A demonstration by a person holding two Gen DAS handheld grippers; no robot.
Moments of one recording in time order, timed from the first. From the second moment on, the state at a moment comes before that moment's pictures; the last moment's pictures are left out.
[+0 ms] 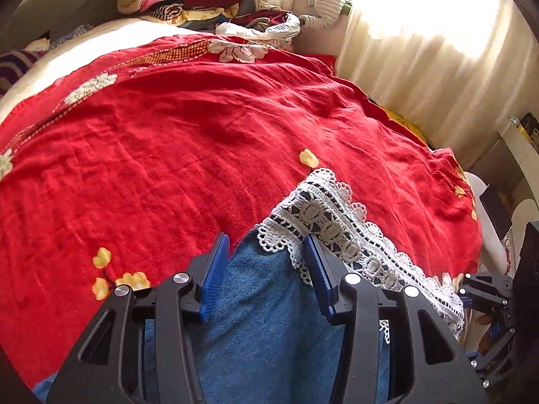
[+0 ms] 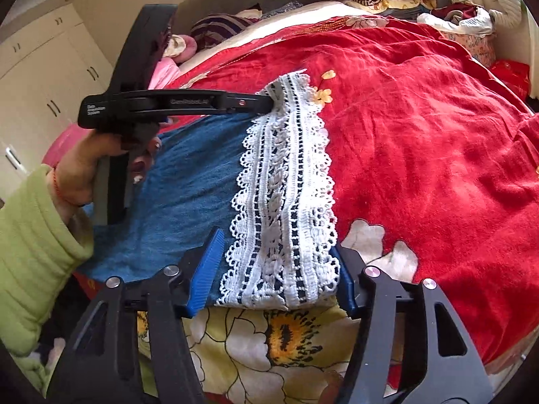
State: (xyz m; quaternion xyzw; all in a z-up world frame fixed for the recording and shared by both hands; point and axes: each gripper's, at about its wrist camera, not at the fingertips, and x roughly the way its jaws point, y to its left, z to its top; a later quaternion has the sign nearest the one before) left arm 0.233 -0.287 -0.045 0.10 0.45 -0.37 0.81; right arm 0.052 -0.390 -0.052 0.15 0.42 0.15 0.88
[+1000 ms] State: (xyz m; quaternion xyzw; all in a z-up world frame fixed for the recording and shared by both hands) left arm 0.185 -0.113 -0.006 -0.08 0.36 -0.31 0.88; right arm 0.067 -0.244 0.008 0.03 0.36 0.36 0.86
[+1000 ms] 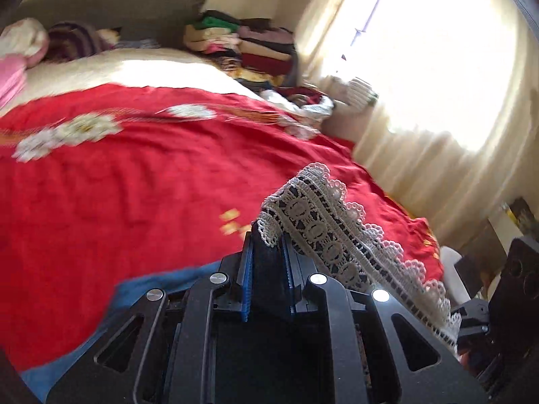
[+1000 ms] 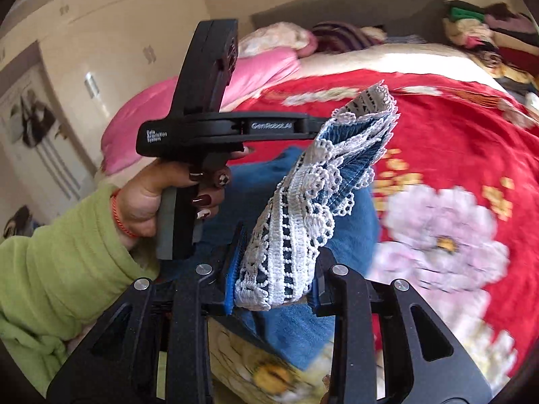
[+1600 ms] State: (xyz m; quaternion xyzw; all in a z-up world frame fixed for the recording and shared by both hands) left arm 0.155 0.034 -0.047 -0.32 0.37 -0.20 0.85; right arm 0.019 -0.137 -0.023 -0.22 0.32 0.36 0.85
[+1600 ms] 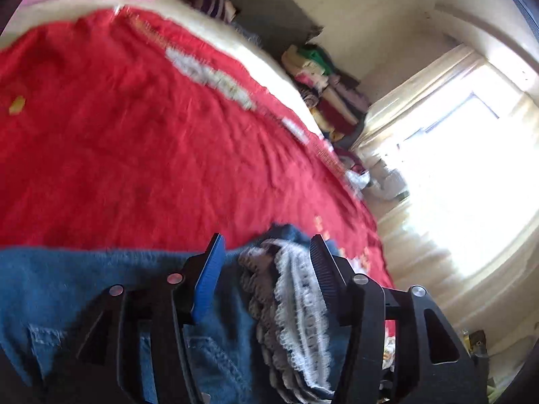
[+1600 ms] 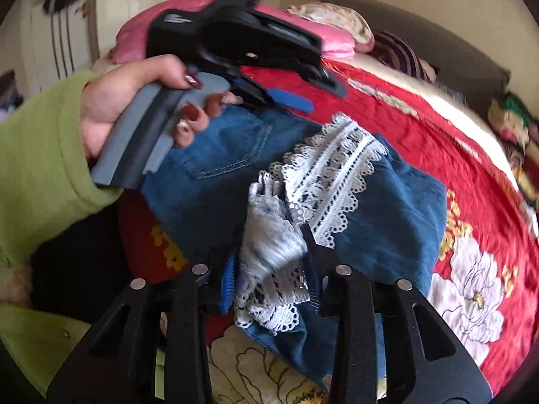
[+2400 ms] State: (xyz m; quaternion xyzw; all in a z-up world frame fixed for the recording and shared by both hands) left arm 0.163 -0.008 -0.029 -0.23 0.39 -0.20 0.87; right arm 0.004 -0.145 -0.023 -0.17 0.34 0.40 0.84
